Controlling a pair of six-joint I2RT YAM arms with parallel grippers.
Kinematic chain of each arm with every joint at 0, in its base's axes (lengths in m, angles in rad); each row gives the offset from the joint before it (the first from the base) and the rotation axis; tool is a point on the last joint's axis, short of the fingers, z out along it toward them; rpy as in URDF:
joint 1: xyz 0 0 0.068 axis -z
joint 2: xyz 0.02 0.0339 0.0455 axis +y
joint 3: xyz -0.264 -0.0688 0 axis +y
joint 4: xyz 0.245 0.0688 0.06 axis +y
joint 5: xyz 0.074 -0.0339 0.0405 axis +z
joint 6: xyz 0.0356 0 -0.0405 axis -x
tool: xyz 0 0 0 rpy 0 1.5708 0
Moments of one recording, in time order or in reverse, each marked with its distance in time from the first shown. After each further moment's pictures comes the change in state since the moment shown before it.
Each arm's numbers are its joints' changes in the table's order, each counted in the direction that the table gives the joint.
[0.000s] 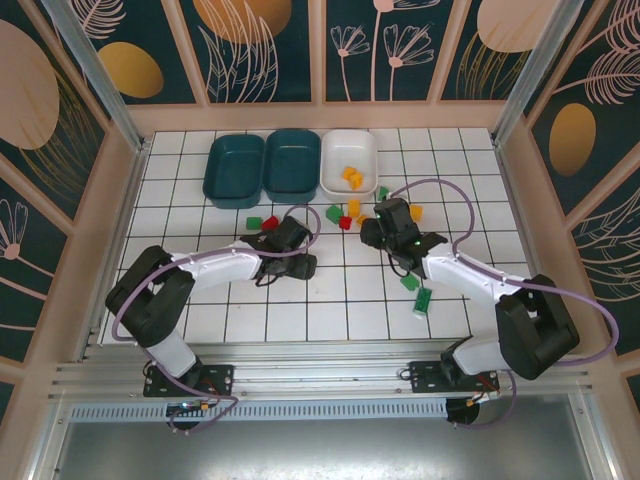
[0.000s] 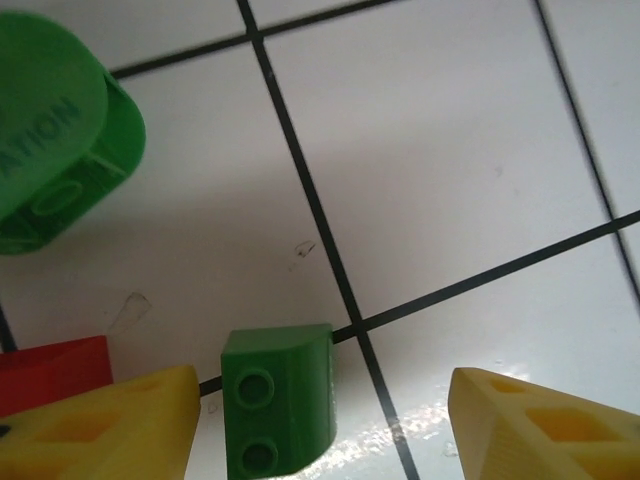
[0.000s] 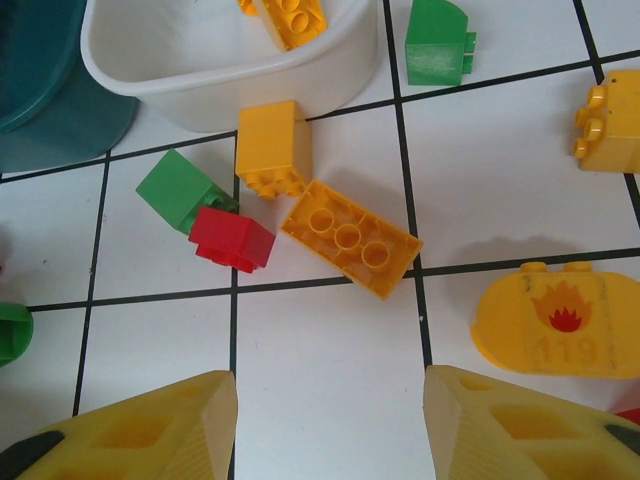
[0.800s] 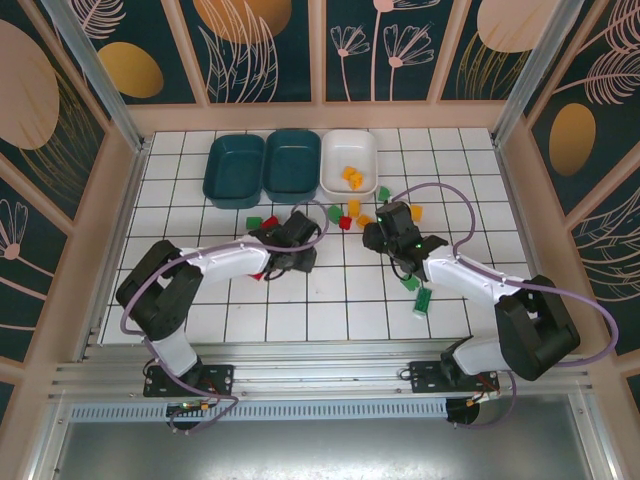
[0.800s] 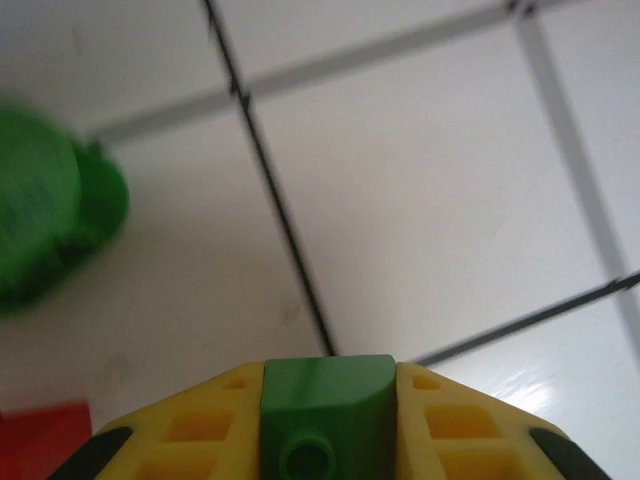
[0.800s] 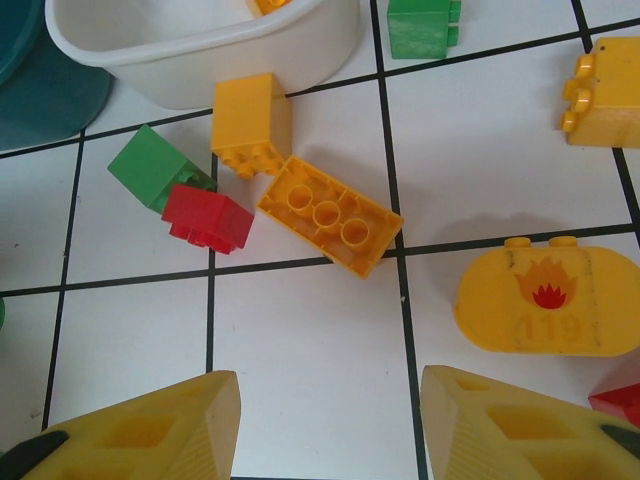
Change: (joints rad) left arm 0.014 0.054 -0.140 0.028 0.054 -0.023; right arm 0.008 -0.002 0.023 -0.003 0.004 0.005
